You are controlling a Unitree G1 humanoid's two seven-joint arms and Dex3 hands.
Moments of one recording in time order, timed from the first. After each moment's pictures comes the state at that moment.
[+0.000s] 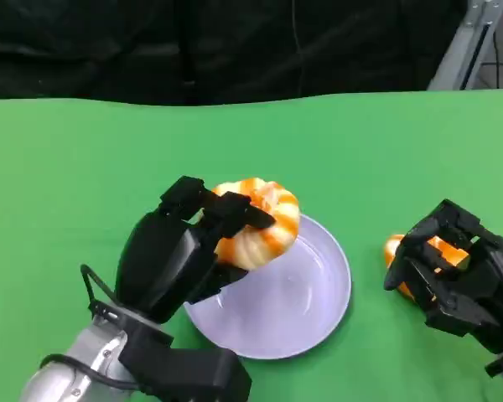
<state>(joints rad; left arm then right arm) -0.30 0.23 -0.39 0.36 0.78 -0.49 0.53 -0.11 0.00 -0.15 0.32 0.45 -0.25 0.68</state>
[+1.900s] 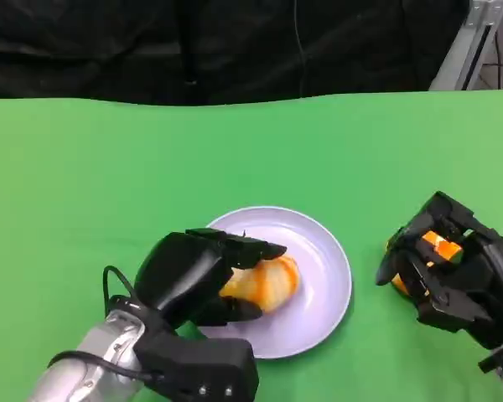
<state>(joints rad) -0.35 0.22 -0.44 0.46 0.75 -0.42 0.27 -0.09 0.00 -0.11 0.21 0.45 -0.20 0.63</state>
